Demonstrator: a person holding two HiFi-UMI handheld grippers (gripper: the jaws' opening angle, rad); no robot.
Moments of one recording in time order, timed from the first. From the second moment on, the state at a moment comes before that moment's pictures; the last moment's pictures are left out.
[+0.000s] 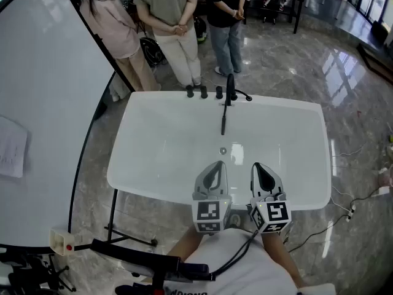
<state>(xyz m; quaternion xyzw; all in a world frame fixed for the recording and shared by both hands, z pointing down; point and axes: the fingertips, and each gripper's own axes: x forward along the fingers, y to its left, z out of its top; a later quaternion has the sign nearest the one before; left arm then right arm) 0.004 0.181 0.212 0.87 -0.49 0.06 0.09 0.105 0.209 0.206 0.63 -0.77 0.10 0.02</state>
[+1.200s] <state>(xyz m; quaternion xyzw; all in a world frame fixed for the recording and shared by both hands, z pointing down) -0.026 0.167 0.237 0.86 -0.49 0.09 0.12 0.074 0.168 0.213 0.58 -0.81 0.05 0.07</state>
